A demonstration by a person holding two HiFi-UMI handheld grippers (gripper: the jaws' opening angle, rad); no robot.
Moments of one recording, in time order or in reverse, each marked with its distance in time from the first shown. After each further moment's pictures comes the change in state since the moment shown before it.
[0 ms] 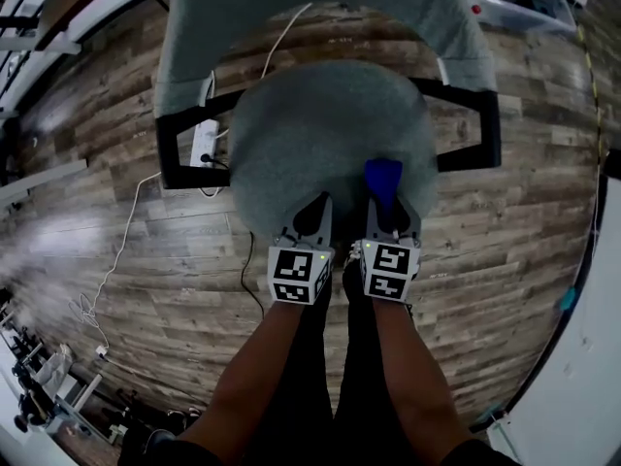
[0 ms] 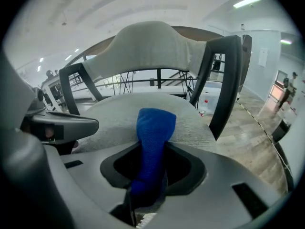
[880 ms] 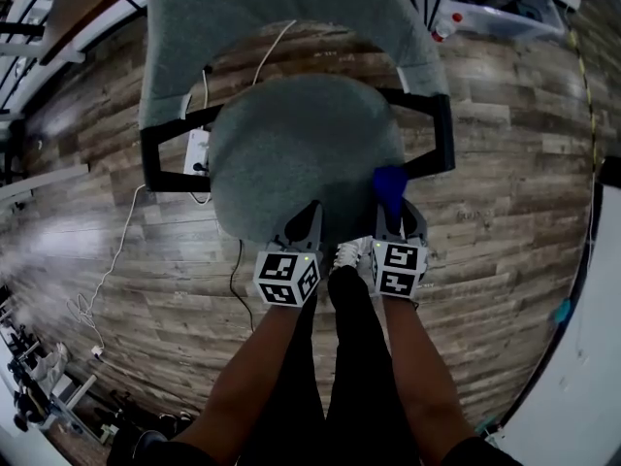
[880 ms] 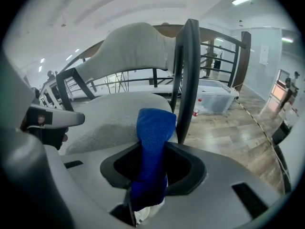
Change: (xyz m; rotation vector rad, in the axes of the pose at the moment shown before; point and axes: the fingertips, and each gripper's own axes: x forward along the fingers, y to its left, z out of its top) left arm 0.016 -0.043 0.009 -0.152 -0.021 0.024; right arm -0.009 -0.086 -0.008 -0.032 0.012 0.016
